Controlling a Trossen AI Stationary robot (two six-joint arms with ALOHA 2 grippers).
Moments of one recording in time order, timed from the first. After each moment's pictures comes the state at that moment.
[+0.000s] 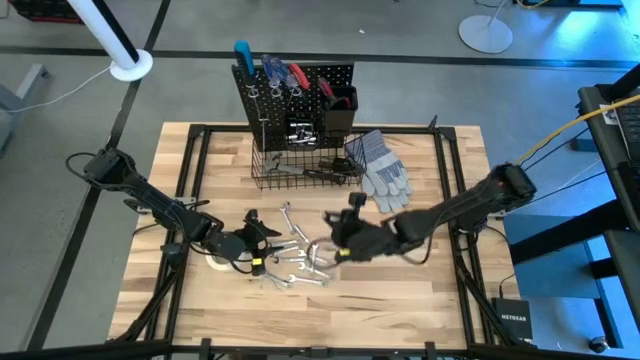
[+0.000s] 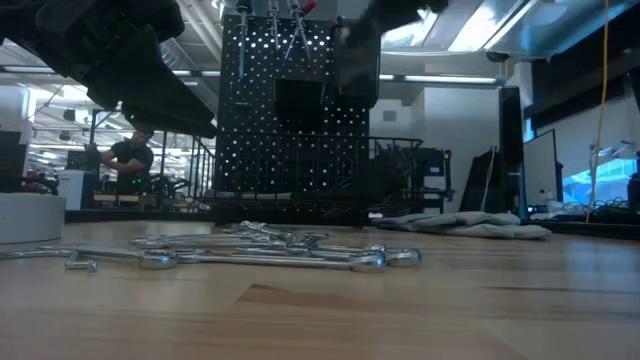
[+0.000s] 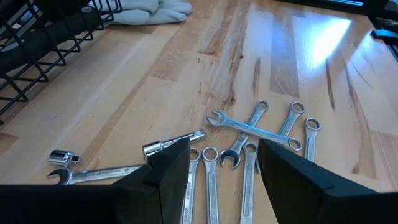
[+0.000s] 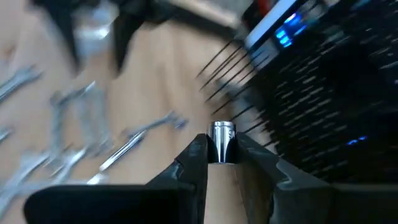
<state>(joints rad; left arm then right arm) -0.49 1.31 0.48 0.24 -0.61 -0.47 0.38 1.62 1.21 -0.28 0.79 -0.05</state>
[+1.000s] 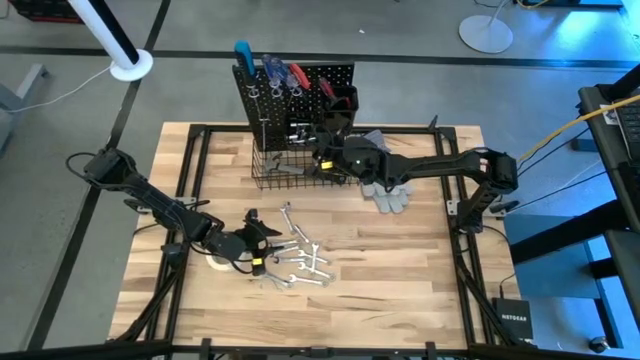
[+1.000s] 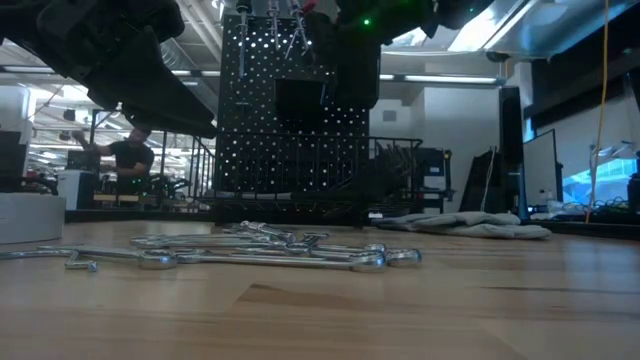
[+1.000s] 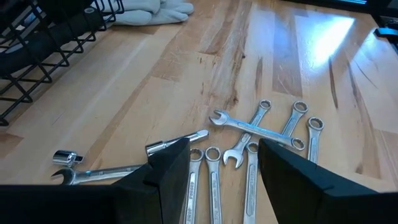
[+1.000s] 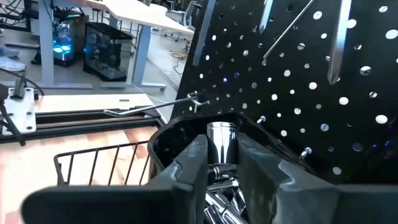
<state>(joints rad) -0.49 1.31 0.48 0.24 -0.62 -0.46 -0.16 1.69 1.21 0.39 0.48 -0.24</state>
